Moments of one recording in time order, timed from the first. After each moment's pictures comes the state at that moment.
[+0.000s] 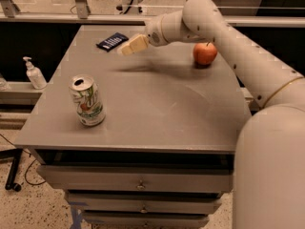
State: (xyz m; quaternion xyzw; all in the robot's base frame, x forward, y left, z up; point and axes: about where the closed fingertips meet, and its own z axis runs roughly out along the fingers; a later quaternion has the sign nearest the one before) arm 0.792 0.050 0.889 -0.46 0.70 0.24 0.50
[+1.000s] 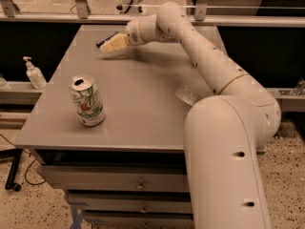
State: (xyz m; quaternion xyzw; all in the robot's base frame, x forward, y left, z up) arm 0.857 0.120 0.858 -0.44 0.70 0.27 0.50
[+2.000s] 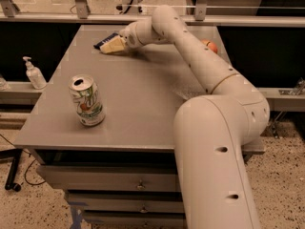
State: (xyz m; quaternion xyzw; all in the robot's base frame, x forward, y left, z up) arm 0.871 0.130 0.831 -0.43 0.72 0.26 0.47
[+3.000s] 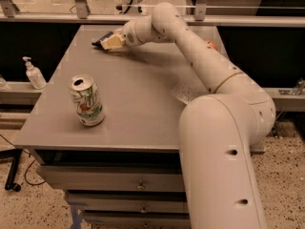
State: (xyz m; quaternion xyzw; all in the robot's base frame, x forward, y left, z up) arm 0.858 0.132 0.849 -0.44 0.71 0.27 0.48
